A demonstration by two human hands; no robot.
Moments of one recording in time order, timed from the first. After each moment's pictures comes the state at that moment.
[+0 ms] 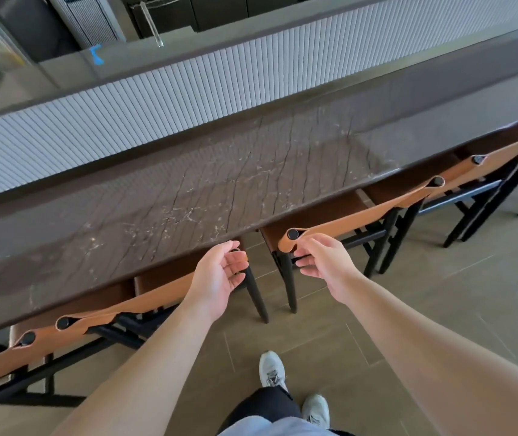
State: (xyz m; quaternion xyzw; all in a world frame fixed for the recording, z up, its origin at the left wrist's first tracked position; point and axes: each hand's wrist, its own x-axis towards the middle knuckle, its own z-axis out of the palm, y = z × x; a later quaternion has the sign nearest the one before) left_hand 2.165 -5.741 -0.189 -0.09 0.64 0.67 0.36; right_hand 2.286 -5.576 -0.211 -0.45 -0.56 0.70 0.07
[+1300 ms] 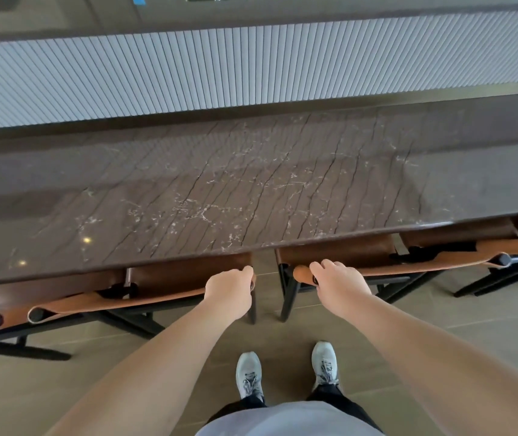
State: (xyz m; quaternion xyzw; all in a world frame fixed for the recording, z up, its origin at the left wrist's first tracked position) left_hand 2.075 -5.705 -0.289 0.33 0.92 -0.04 0.23; right_hand 2.193 -5.502 -0.284 -0.13 -0.97 0.05 -0.19
